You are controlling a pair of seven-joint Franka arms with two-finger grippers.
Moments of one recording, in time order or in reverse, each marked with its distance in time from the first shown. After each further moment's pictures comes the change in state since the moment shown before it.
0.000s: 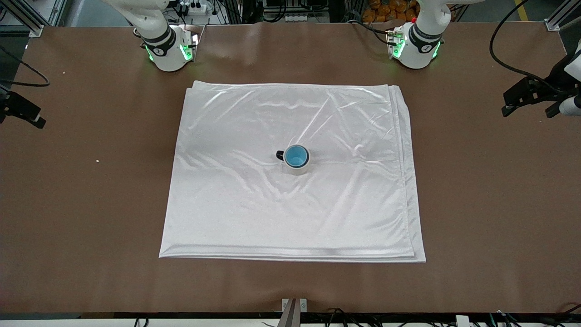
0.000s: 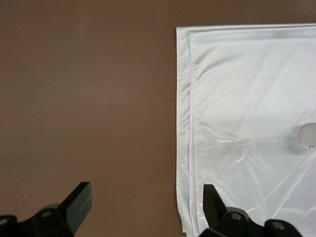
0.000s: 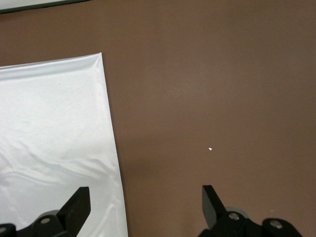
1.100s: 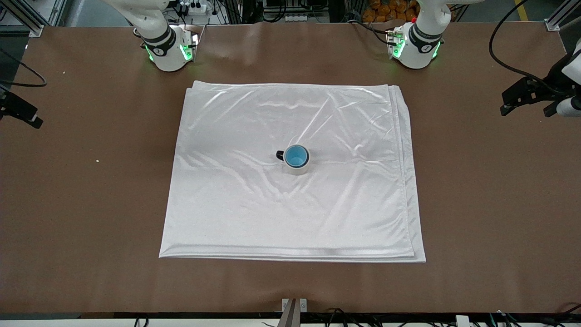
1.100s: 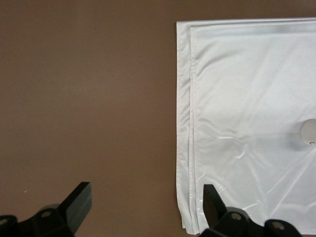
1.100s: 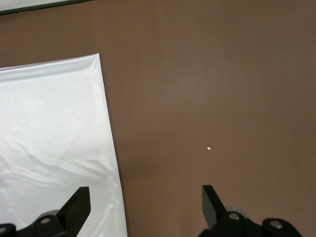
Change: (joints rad) left arm 0.000 0.003 0.000 0.000 0.000 -0.016 0.000; right arm -0.009 0.000 0.000 0.000 0.000 0.000 0.000
